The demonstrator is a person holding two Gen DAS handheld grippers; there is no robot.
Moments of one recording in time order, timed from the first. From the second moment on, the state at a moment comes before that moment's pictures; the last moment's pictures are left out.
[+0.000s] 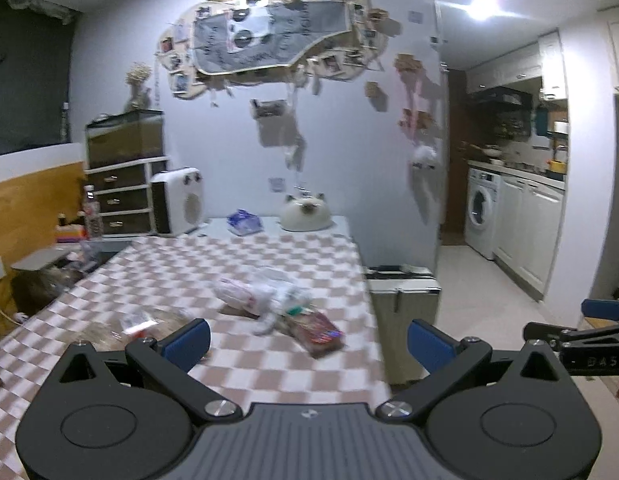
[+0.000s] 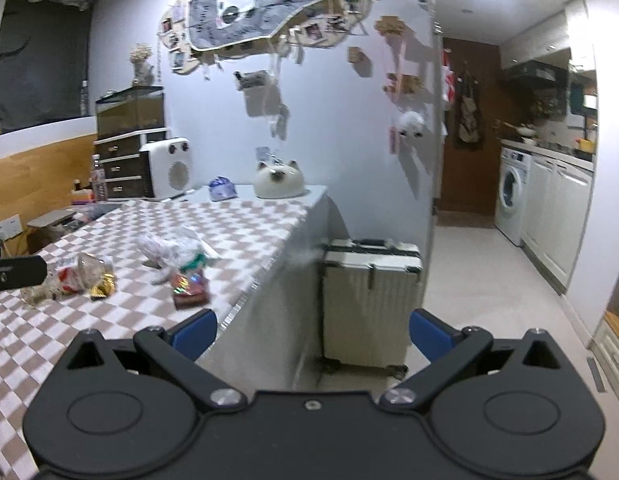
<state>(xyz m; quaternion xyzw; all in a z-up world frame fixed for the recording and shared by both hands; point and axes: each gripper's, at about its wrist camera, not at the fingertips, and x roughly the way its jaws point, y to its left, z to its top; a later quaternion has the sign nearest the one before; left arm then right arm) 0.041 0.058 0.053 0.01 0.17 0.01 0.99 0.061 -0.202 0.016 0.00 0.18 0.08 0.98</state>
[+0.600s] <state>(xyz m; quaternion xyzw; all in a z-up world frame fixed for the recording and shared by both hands) 0.165 0.193 0.016 -0.04 0.20 0.09 0.97 0.168 -0.103 0.013 0.01 0.17 0.14 0.98</state>
